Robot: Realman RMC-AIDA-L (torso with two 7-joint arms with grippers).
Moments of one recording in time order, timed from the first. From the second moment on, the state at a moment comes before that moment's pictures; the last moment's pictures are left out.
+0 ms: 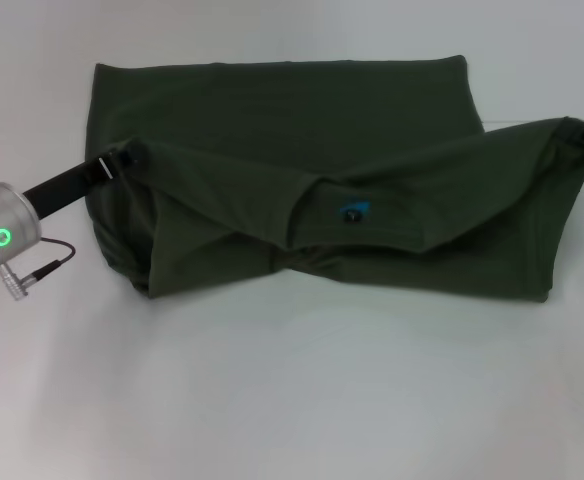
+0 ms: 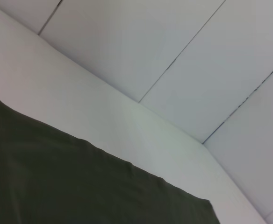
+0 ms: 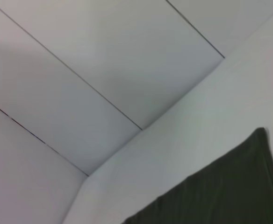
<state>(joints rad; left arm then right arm) -0.68 -2.15 0.24 0.51 2.01 1.05 -1.76 0.62 2.03 -0.21 -0.39 -1.90 -1.12 1.81</state>
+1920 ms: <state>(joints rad) -0.70 -2.14 0.26 0.57 1.92 0.94 -1.71 0.66 2.06 -0.24 -0.37 -1.83 -1.00 1.80</state>
